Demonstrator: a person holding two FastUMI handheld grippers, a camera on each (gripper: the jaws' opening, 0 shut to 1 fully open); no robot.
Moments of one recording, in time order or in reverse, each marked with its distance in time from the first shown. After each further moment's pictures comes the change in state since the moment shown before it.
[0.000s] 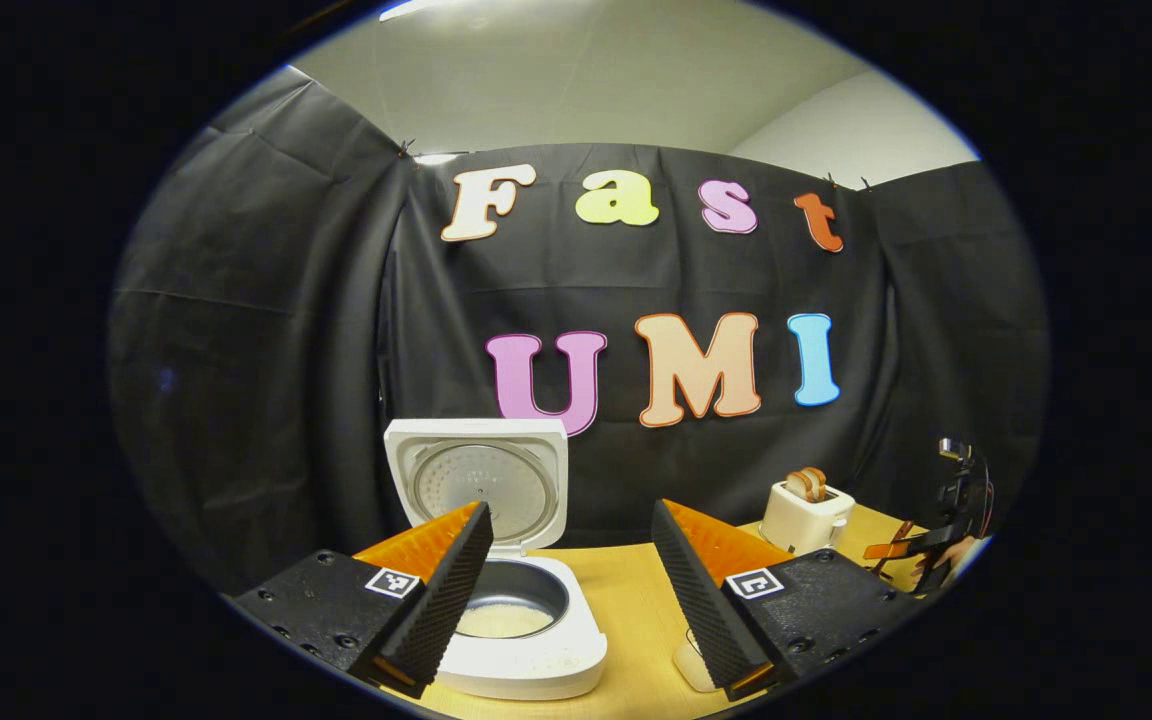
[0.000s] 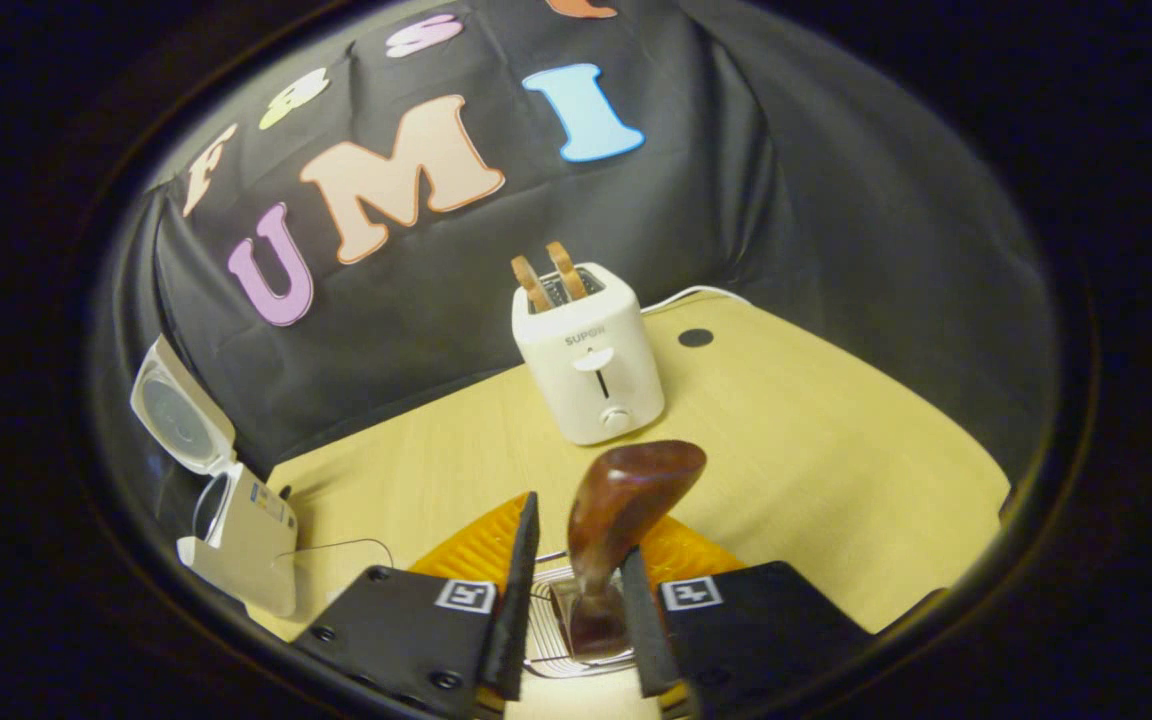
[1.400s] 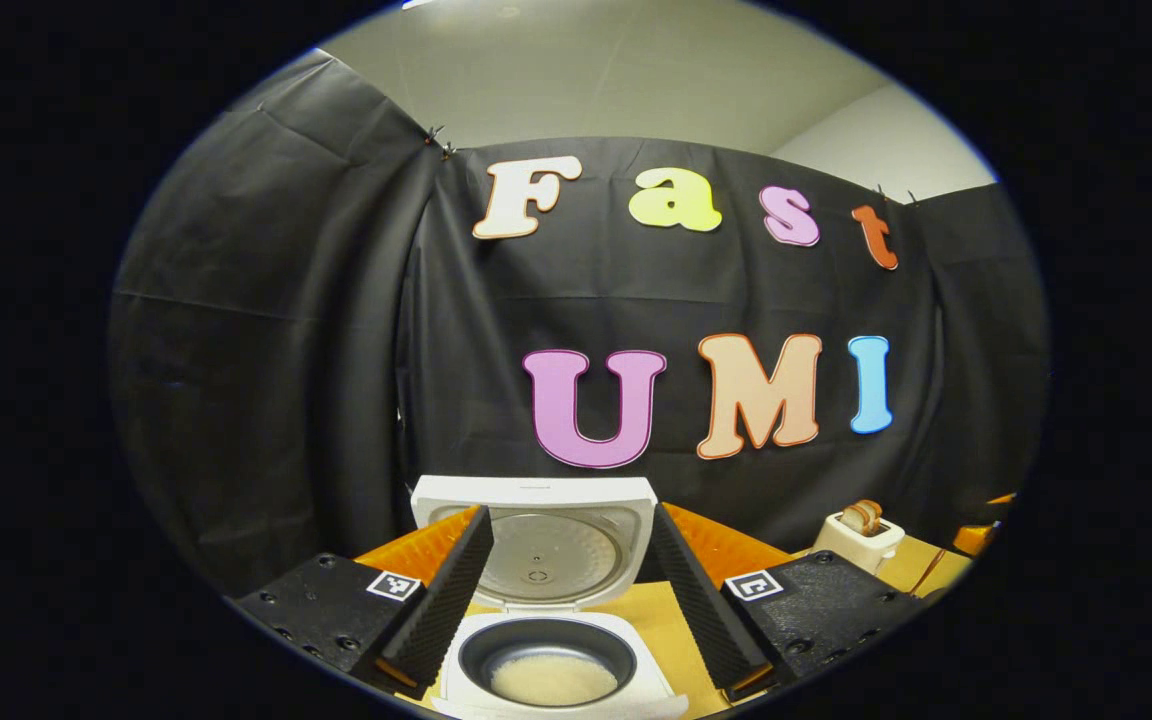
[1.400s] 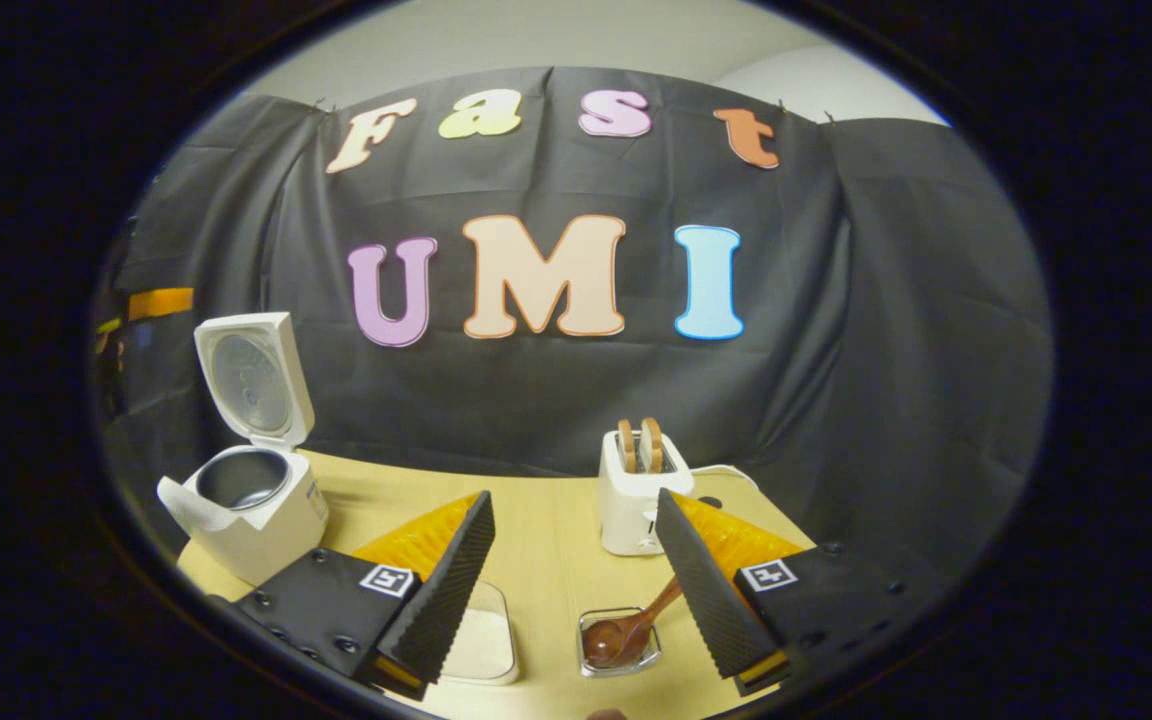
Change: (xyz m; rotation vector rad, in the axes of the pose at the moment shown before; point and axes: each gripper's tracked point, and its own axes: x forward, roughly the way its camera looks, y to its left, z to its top) left arm 0.119 0.093 0.038 -0.037 0.019 0.043; right arm -0.142 0.114 0.096 -0.366 -0.327 0.067
